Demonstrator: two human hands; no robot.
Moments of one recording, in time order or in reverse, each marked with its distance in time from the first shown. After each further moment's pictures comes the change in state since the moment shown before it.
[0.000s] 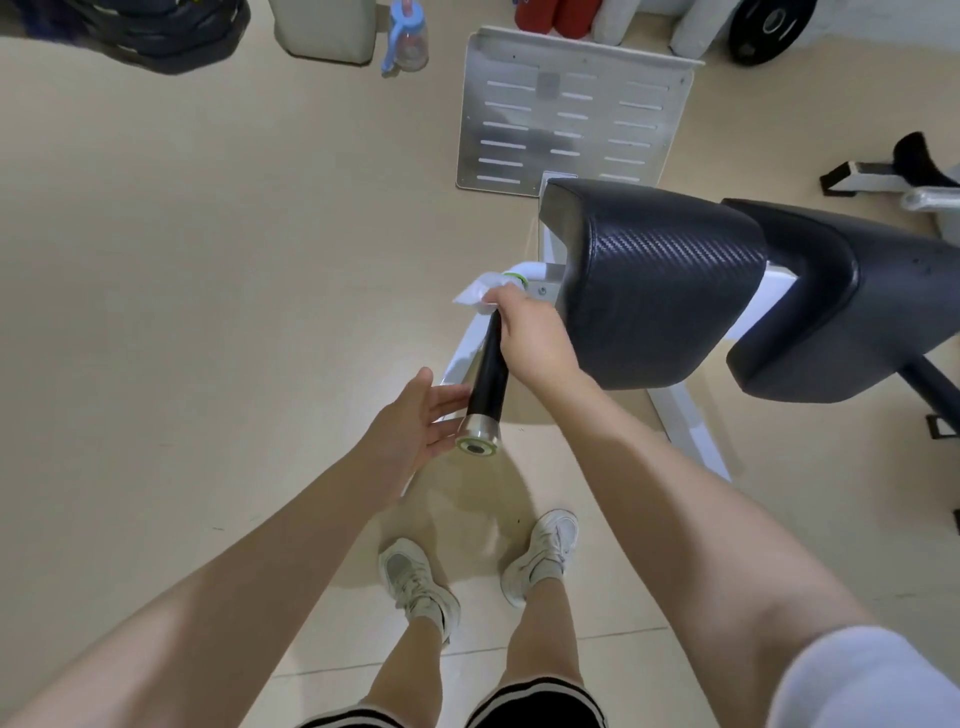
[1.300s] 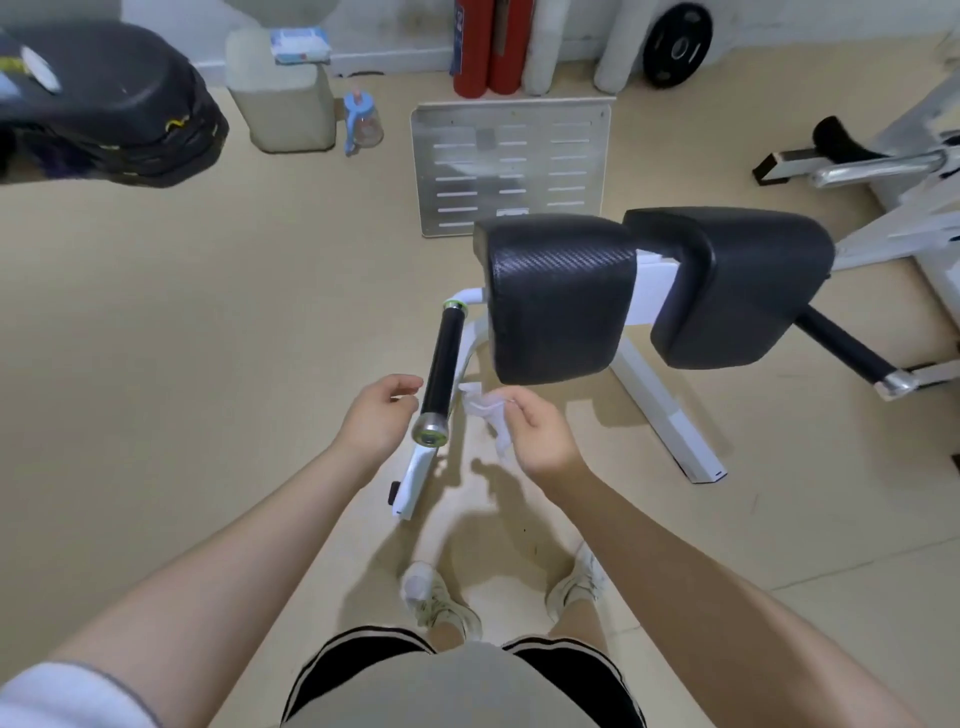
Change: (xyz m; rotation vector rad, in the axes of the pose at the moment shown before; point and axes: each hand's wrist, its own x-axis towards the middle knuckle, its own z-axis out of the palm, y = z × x) left_hand -0.039 0.024 0.044 0.676 0.292 0.260; right_hand -0.150 0.016 -0.051 0.718 0.025 0.219
